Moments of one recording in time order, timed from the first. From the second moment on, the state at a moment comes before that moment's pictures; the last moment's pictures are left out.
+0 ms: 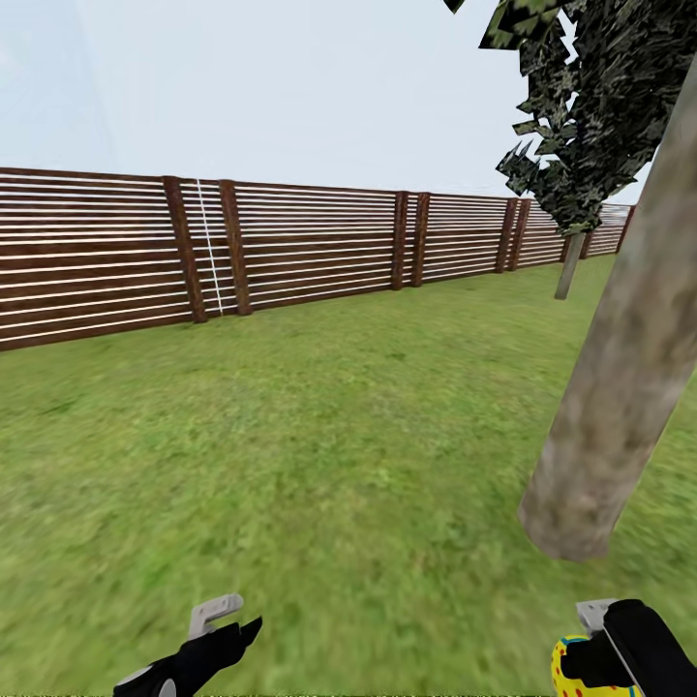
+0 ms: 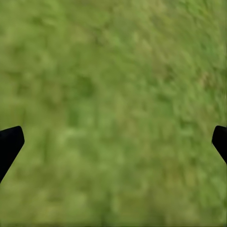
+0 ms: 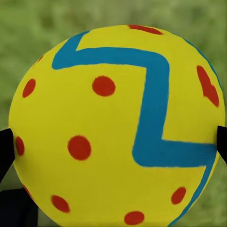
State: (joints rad) left arm -0.12 -0.02 0.15 -1.06 0.22 0.44 -0.22; right arm -0.26 -0.31 -0.09 -1.02 0.25 0.99 0.35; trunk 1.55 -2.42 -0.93
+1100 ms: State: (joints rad) left arm -0.12 -0.02 0.15 -1.04 0.22 0.44 -0.22; right arm -0.26 -0.31 -0.09 -1.02 0.25 0.99 0.35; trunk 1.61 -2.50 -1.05
